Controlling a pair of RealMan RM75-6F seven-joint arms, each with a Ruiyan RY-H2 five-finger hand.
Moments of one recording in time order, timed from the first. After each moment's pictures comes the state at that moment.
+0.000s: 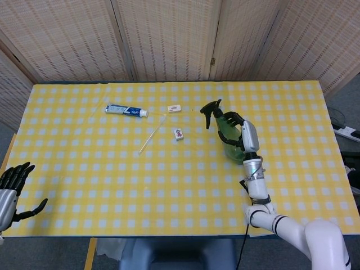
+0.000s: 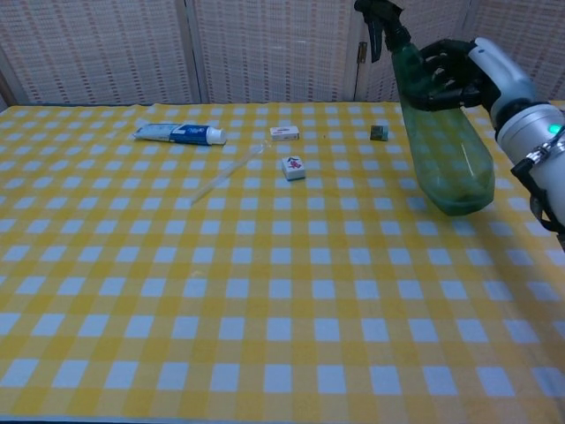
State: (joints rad) left arm -0.11 -1.08 -0.02 -1.51 1.57 1.50 -0.21; right arm 0.74 -1.85 0.30 -0.86 -1.16 1.22 0.69
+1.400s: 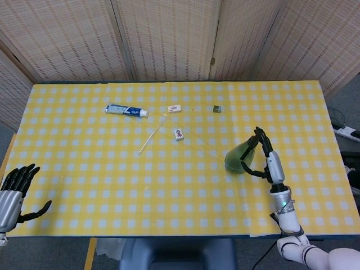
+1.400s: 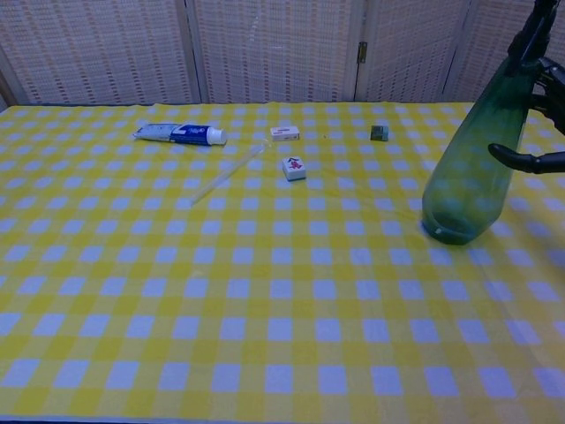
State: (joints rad) left arm -0.11 -1.09 -0.01 -1.53 1.58 1.50 -0.13; right arm 0.44 -1.77 0.13 -0.83 -1.47 1.47 0.94
